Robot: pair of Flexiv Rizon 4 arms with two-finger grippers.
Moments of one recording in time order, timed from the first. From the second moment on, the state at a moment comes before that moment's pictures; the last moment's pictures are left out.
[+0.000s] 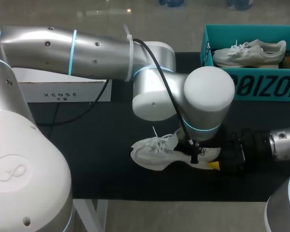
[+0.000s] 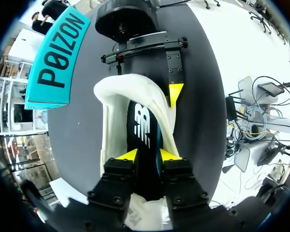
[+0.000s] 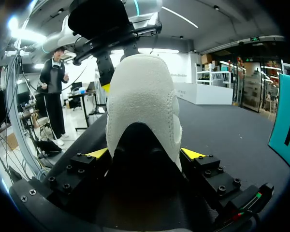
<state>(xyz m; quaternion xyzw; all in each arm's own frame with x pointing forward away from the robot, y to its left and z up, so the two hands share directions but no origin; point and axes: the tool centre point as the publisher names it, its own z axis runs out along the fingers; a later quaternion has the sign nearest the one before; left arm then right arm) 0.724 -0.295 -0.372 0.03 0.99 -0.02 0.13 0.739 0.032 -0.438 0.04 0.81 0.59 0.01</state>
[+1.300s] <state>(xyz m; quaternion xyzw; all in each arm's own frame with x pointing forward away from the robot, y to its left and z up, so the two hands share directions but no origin) 0.739 -0.294 -0.393 0.00 0.99 -0.03 0.16 0.741 0.031 -0.438 0.04 0.81 0.59 0.01</state>
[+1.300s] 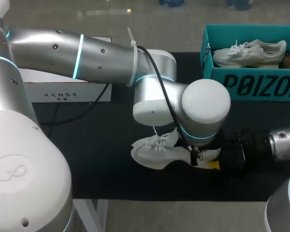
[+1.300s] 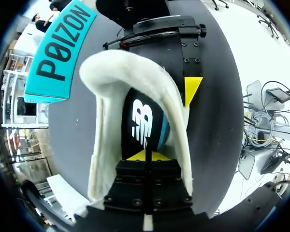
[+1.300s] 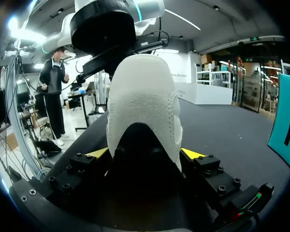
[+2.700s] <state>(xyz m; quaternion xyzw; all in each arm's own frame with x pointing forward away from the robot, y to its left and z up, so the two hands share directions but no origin) 0.721 -0.293 -0.368 0.06 1.00 0.01 0.07 0.740 0.032 -0.438 0.04 0.81 0.59 0.01</state>
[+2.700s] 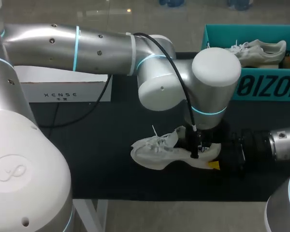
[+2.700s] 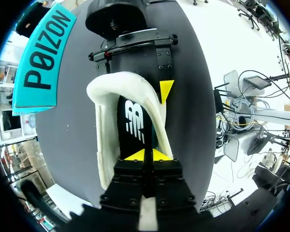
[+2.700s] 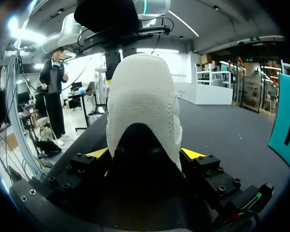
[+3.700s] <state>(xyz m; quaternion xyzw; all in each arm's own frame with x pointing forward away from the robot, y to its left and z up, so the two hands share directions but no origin) 0.724 -0.288 -0.406 0.06 1.00 0.03 0.02 0.739 0.032 -0.438 0.04 0.80 0.59 0.01</state>
